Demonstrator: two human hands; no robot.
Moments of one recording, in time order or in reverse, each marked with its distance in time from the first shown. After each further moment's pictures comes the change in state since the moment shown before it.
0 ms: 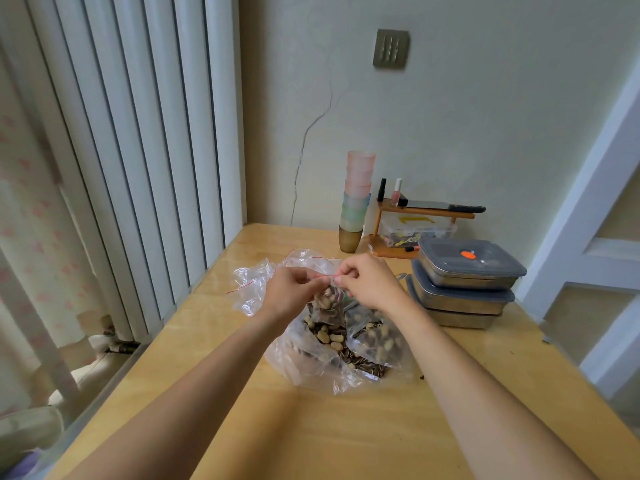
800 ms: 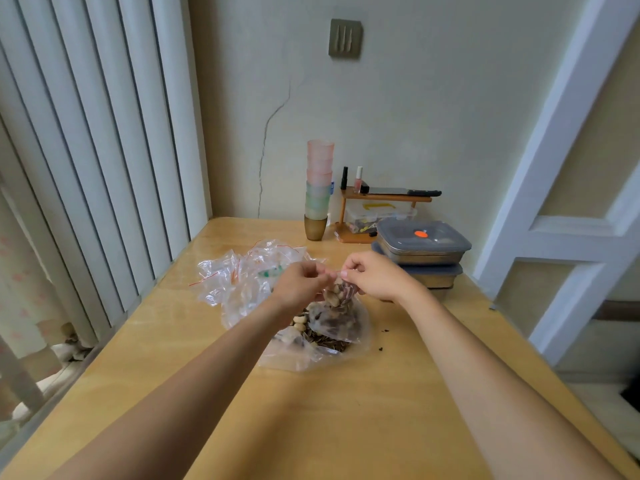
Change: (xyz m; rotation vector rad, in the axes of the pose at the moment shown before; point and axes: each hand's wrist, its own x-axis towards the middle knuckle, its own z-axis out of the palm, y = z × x) left_hand -0.020 0.020 0.073 -0.047 -0.216 -0.059; right_hand -0.049 0.045 -0.055 -0.002 -0.116 0.136
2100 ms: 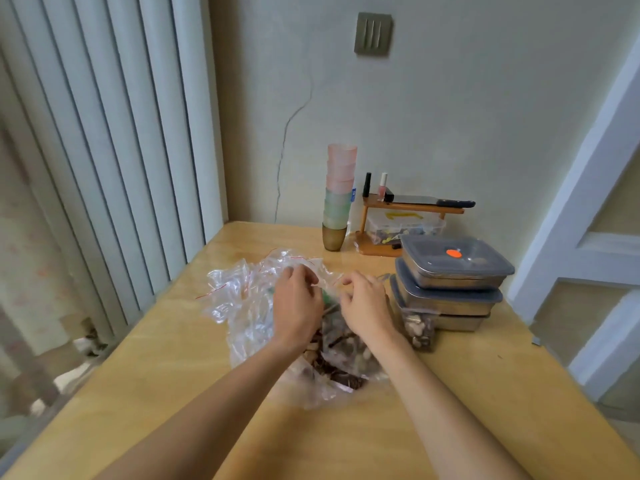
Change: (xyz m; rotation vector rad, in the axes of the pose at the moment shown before) left_hand 0.038 -0.036 -0.005 0.573 0.591 0.223; right_hand 0.057 0.010 0.079 -0.138 0.347 0.001
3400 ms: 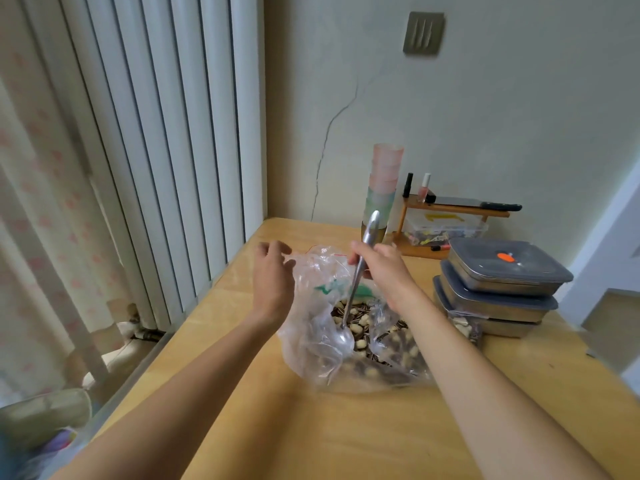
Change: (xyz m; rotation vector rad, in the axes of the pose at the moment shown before) left_hand 0.037 -0.061 -0.095 -0.014 0.146 -0.008; right_hand 0.025 -0.073 -0.015 0.817 -0.250 0.097
